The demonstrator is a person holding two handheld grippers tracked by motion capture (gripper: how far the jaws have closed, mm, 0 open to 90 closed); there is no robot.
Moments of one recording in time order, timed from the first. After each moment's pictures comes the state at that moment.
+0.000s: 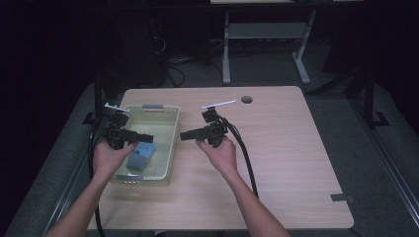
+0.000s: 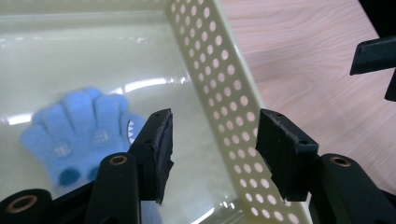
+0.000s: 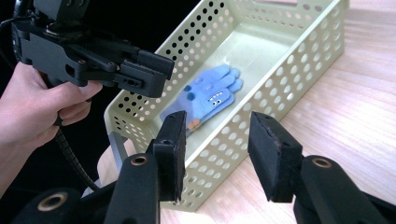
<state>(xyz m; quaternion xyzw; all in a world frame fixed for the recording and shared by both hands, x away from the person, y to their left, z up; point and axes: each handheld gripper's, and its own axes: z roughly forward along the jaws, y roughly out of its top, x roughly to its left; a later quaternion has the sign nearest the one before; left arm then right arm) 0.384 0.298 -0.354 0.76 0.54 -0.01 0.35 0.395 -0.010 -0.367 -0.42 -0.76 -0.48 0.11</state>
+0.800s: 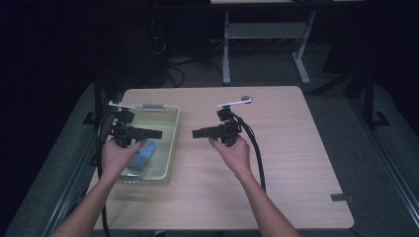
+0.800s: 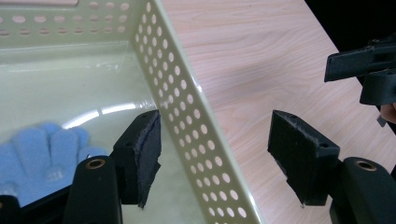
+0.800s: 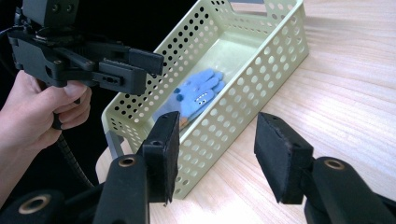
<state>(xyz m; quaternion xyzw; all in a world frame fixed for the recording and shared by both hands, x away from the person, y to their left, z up) 0.383 0.278 -0.347 0.76 0.52 -0.01 0.40 0.393 -0.047 -0.362 -0.44 -0.75 -0.49 0.11</state>
